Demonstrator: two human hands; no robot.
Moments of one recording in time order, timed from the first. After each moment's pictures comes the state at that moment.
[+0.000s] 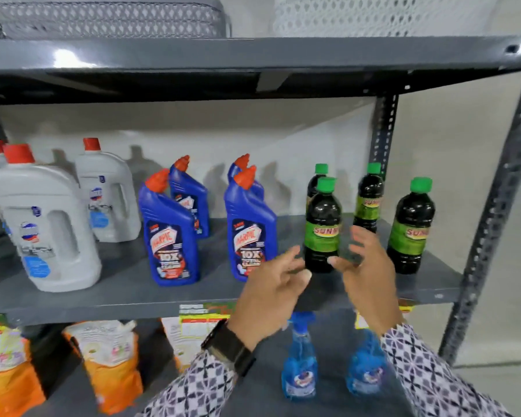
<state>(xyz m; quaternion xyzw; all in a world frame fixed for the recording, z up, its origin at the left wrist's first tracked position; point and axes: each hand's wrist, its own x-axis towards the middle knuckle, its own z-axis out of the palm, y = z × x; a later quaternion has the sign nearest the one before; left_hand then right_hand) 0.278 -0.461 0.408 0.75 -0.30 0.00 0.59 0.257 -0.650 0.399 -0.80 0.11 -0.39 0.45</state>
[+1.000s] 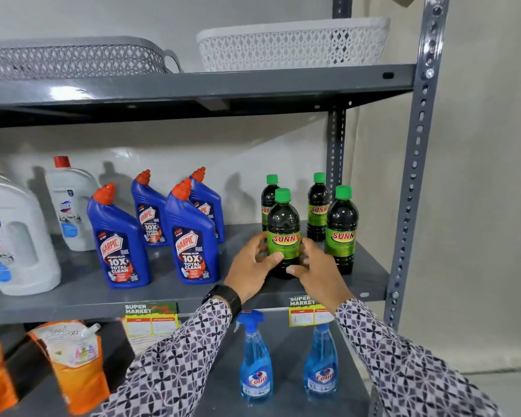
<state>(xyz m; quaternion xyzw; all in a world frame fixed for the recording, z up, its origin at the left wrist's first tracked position) 0.307 -0.568 0.414 0.79 -0.24 0.04 0.56 0.258 -0.735 0.396 -0.87 0.01 -0.23 0.43</state>
